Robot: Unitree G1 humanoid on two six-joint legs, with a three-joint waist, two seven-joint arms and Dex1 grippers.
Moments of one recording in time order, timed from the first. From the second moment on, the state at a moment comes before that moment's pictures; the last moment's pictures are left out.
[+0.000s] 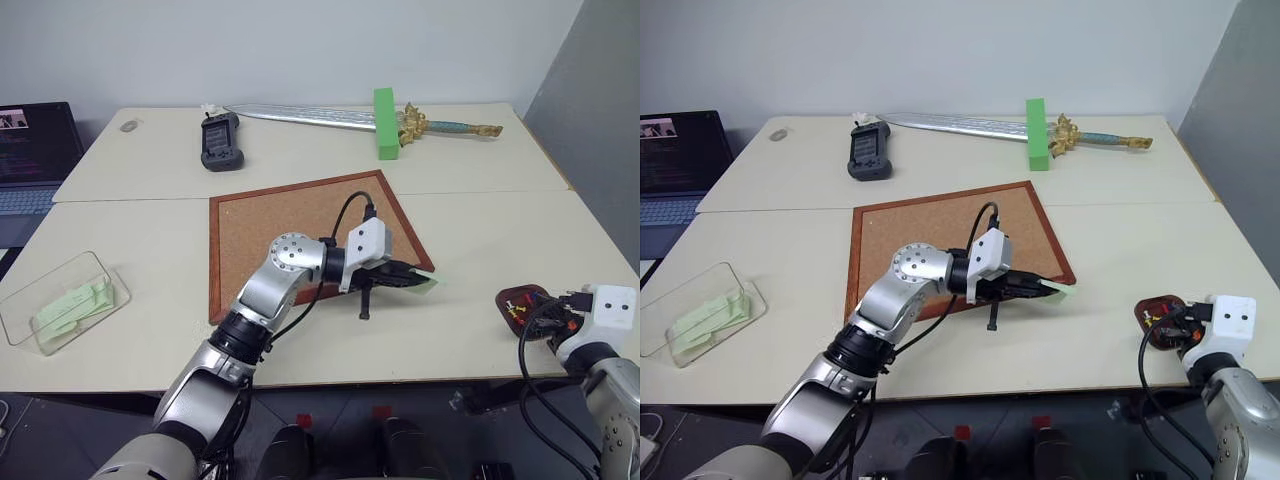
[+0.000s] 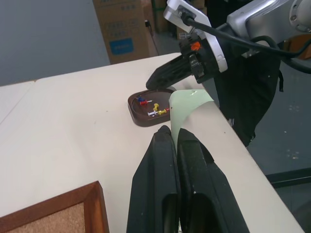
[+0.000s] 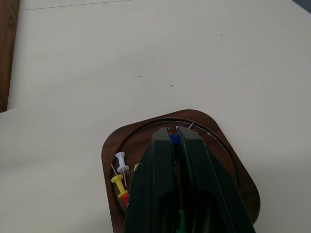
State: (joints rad) left arm -0.72 0.24 -0.37 0.18 -0.25 0.14 -1.17; right arm 0.12 -0.26 -0.54 -0.56 0.29 0.80 0.30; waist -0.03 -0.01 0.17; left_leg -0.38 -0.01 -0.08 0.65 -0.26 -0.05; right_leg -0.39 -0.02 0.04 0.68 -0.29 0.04
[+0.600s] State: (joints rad) left arm -0.71 0.27 -0.36 0.17 -0.25 0.17 -1.17; right arm 0.15 -0.27 -0.53 -0.54 0.34 0.78 0.26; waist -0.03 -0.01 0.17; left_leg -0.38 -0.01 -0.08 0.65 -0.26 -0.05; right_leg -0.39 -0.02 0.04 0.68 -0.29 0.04
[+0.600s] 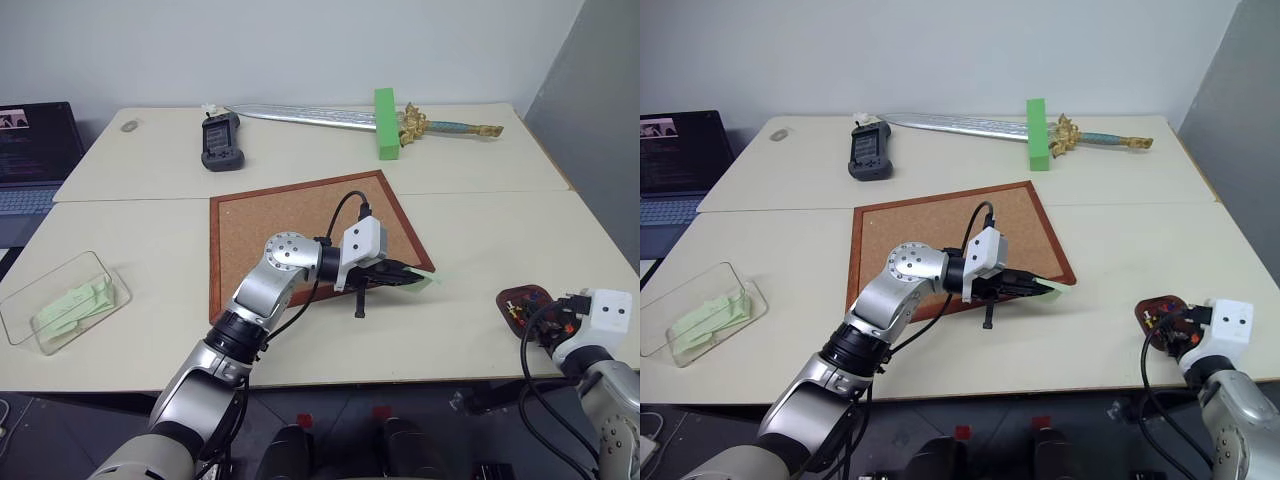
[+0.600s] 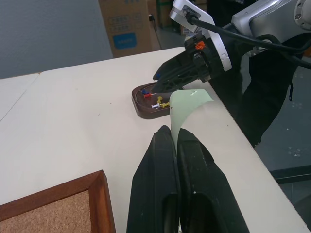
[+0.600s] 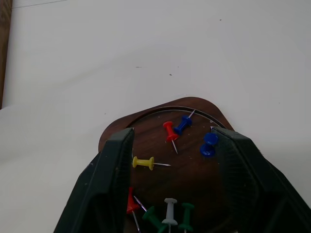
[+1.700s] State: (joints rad) left arm -0.70 0.38 -0.14 0.07 -0.29 0.47 -0.97; right arm 0.08 -0.66 -0.42 -0.77 0.72 0.71 0.66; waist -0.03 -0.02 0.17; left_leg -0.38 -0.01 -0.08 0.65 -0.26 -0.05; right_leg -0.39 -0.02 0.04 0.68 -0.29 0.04
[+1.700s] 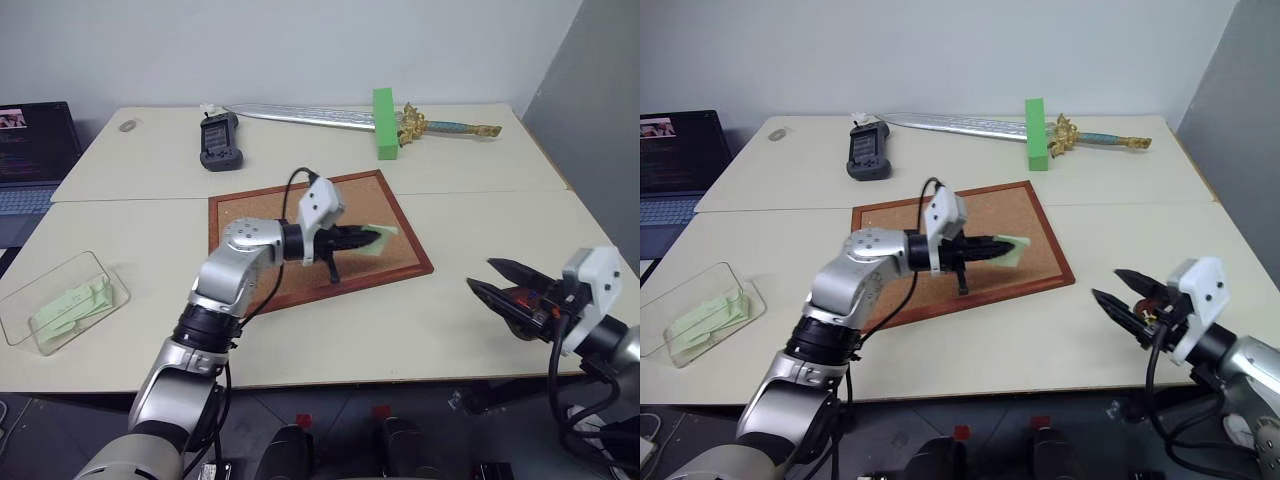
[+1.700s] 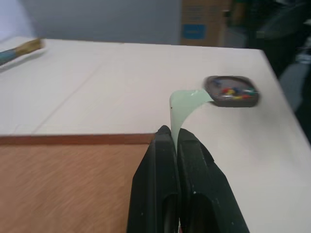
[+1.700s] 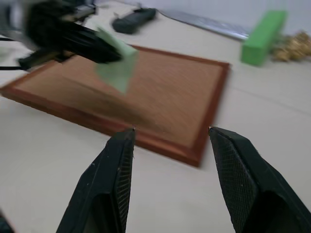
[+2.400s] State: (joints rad) left arm -0.21 0.36 0.49 -0.61 -0.06 0.81 -0.05; right arm -0.28 -0.64 -0.01 -0.58 0.75 0.57 0.92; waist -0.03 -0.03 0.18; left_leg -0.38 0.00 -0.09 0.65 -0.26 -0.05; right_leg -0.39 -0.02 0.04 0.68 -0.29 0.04
